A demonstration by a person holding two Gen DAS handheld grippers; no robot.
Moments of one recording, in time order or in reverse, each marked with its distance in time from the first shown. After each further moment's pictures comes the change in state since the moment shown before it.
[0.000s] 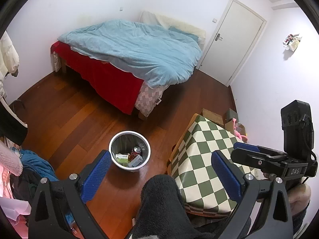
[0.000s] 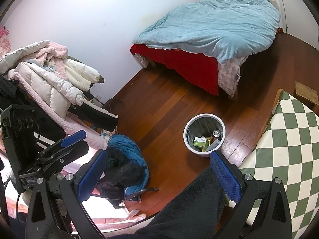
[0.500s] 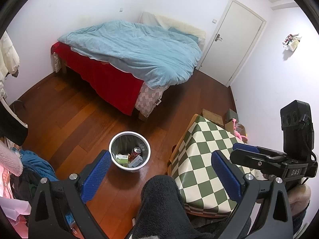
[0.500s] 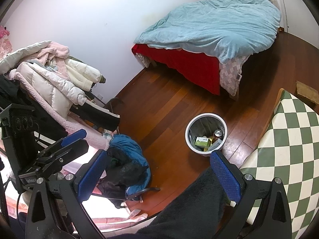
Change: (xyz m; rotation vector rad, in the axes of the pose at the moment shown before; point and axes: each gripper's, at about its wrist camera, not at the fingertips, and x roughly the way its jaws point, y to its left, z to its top) left arm -0.002 0.001 0.001 0.001 -0.001 -0.002; right arm 0.001 0.003 0.003 0.000 0.001 0.008
